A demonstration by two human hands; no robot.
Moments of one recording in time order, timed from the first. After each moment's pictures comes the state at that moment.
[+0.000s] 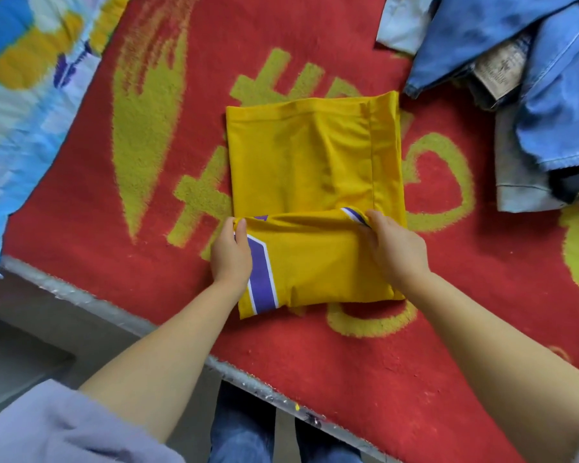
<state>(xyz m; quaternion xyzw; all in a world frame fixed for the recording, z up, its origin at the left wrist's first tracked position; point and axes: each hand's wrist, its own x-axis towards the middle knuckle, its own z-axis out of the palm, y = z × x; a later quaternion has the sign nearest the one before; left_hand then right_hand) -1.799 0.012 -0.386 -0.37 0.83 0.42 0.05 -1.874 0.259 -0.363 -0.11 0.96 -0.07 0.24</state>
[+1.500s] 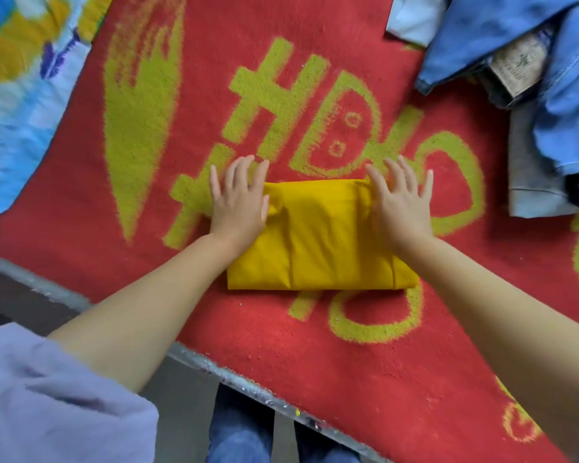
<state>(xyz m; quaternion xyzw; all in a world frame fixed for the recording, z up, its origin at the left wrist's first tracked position) -1.866 -0.012 -0.384 -0.04 0.99 0.10 0.09 -1.927 0.242 -0.367 -0.17 0.97 0.00 0.16</state>
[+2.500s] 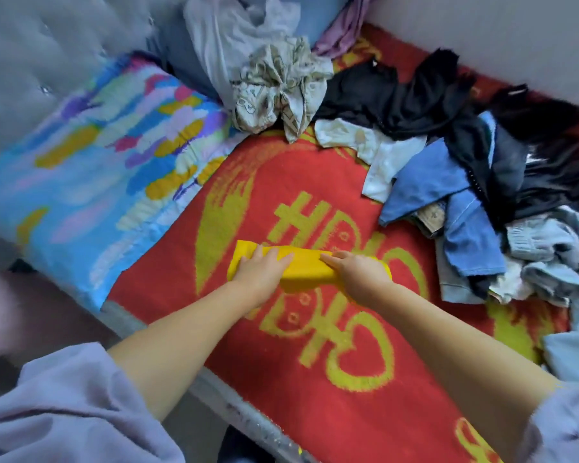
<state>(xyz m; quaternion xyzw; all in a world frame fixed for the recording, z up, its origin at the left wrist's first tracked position) -1.839 -0.028 -0.179 0.01 0.96 0.03 0.29 -1.905 0.167 -0.172 -0.33 0.91 0.07 0.26</state>
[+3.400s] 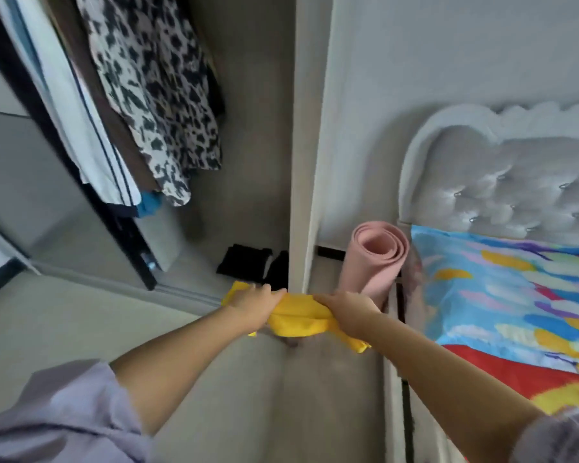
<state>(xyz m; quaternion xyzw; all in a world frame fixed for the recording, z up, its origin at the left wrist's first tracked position) -1.165 -0.247 -0.018 -0.53 0.82 0.05 0.22 -1.371 -0.244 -0.017 -0.80 0.55 0.17 0.13</state>
